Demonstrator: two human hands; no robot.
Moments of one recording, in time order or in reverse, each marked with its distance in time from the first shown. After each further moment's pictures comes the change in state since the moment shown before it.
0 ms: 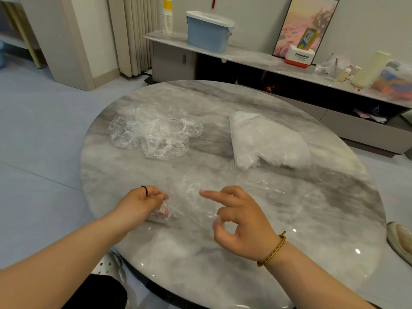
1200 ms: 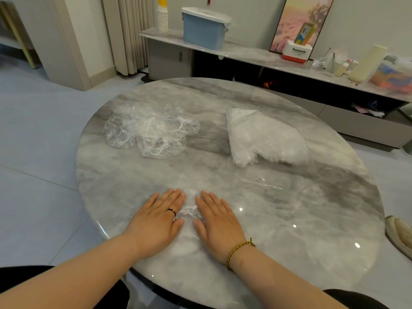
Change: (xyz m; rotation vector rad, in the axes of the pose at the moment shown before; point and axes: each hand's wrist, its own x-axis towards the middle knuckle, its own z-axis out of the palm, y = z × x) left_hand 0.003 -0.030 0.026 1.233 -0.172 0.523; right_hand -0.007 0.001 0.044 -0.388 -0.603 0.471
